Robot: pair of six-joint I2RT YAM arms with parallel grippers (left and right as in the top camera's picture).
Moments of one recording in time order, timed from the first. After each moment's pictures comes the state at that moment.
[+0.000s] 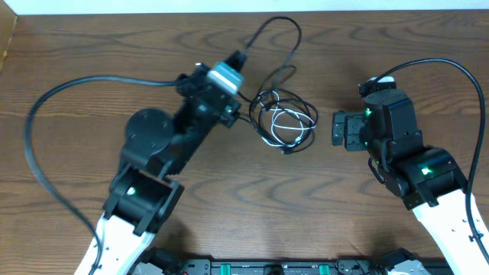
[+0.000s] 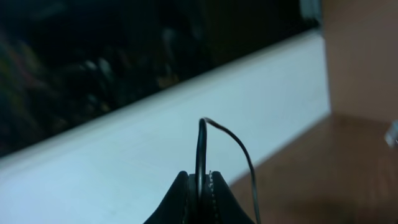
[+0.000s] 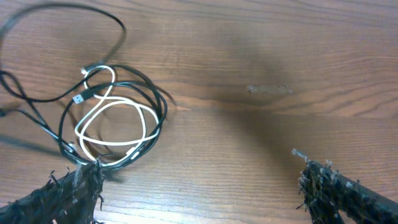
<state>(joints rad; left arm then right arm) -0.48 0.99 1.03 0.09 0.10 0.25 0.38 1.12 1.09 -0.78 0.24 0.26</state>
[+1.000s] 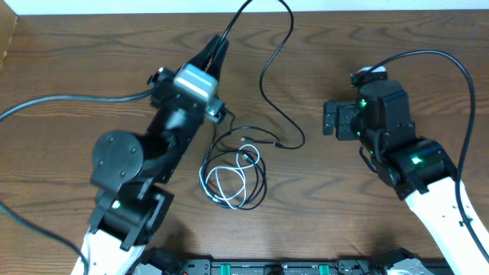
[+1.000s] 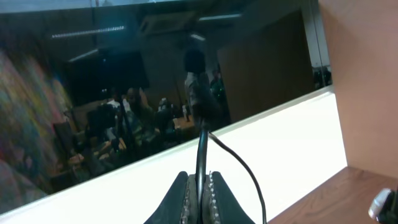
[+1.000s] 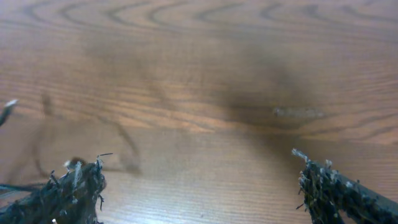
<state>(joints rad) -0.48 0.97 1.08 0.21 0.08 0.22 0.38 1.19 1.09 -0.65 0.17 0.26</state>
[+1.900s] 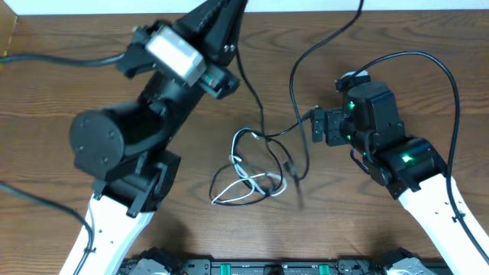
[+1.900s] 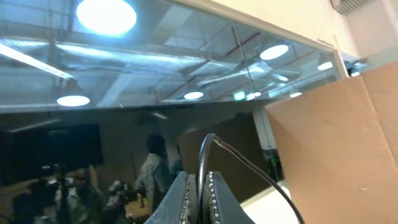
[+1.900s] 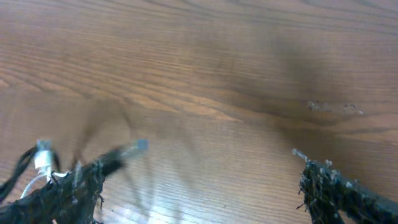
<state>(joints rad) -0.48 1.17 1.36 0.46 0.29 0.03 0.43 1.20 1.09 -0.67 0.10 0.26</state>
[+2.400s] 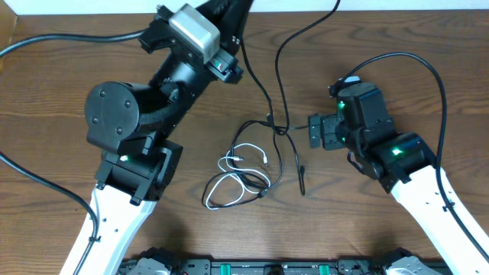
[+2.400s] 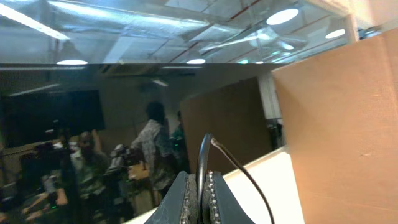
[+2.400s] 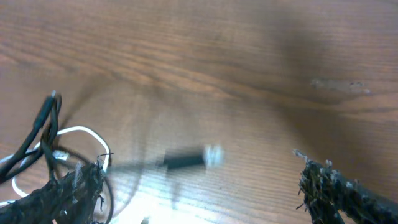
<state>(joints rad) -0.43 1.20 1.36 0.35 0.31 0.04 0.45 1.26 1.09 -0.72 0.11 0.25</state>
